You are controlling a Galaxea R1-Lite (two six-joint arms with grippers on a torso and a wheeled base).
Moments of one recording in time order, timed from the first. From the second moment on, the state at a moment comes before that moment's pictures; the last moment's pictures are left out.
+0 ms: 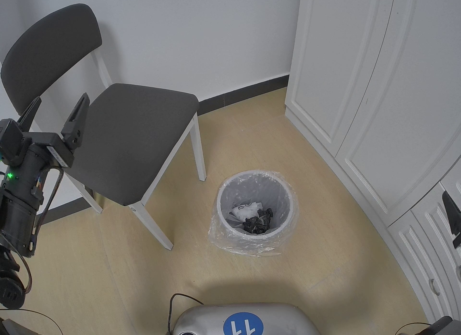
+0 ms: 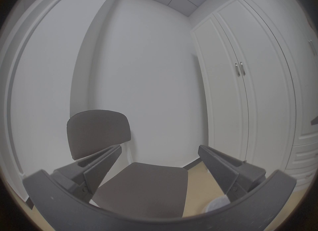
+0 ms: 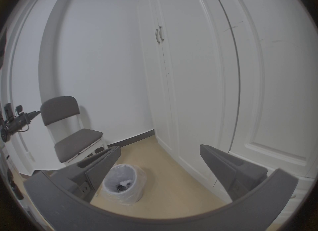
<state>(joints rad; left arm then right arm) -0.43 1.35 -0.33 -1.51 0.33 0.26 -0.09 0.74 -0.05 -0.87 0.08 0.14</state>
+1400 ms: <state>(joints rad) -0.09 0.43 -0.63 -0.56 0.38 0.14 0.00 0.01 -0.03 -0.56 -0.12 0.11</state>
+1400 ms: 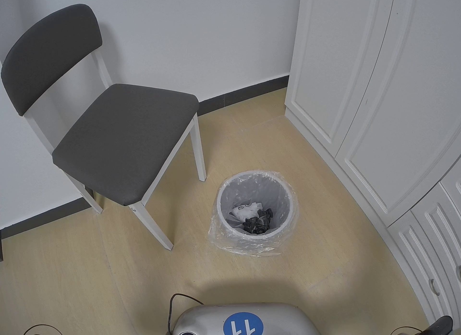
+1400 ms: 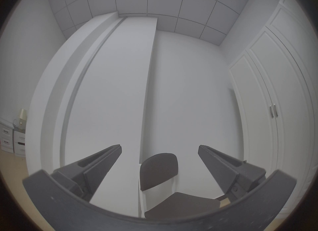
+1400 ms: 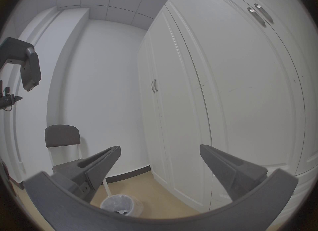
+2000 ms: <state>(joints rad) -0.05 0.14 -0.34 -0.52 0.38 0.06 0.00 0.01 -0.02 -0.56 -0.17 0.10</state>
